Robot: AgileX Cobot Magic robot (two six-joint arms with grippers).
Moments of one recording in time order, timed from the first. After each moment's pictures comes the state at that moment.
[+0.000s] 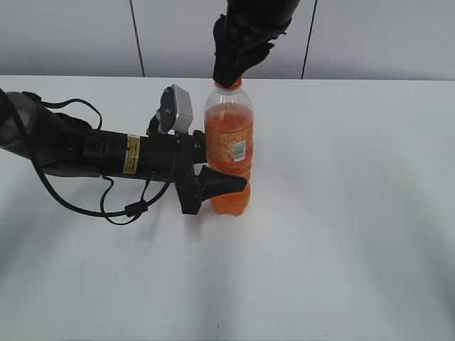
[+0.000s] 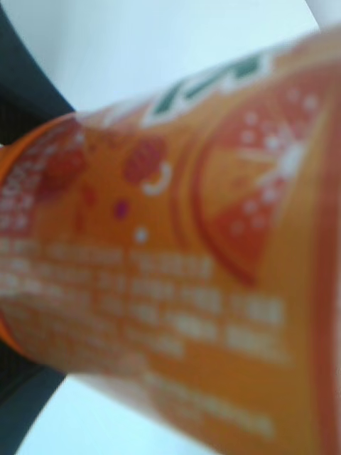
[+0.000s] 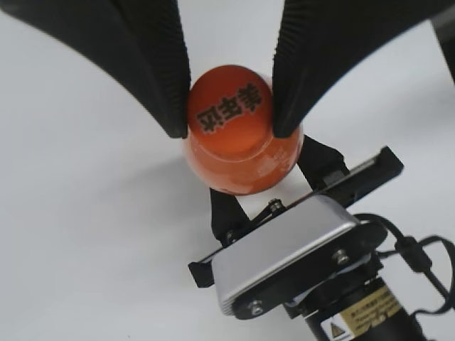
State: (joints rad) left arm -0.34 2.22 -1.12 1.36 -1.00 -0.61; right arm 0.63 1.96 -1.92 0.17 1.22 -0.70
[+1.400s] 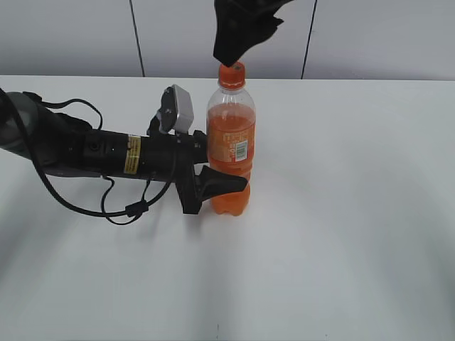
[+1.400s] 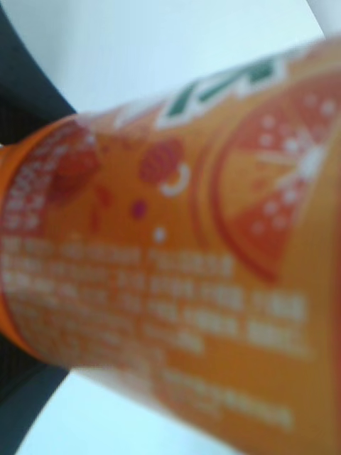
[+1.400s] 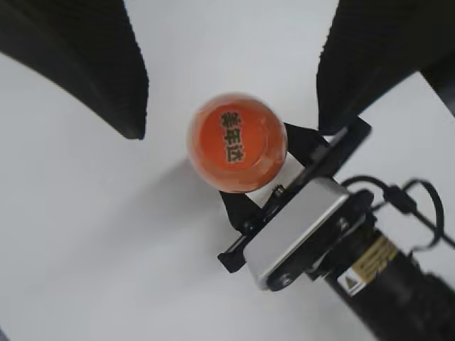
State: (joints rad) left arm -0.34 2.22 -1.12 1.35 -1.00 -0.61; right arm 0.63 1.88 -1.92 0.15 1.22 -0.50
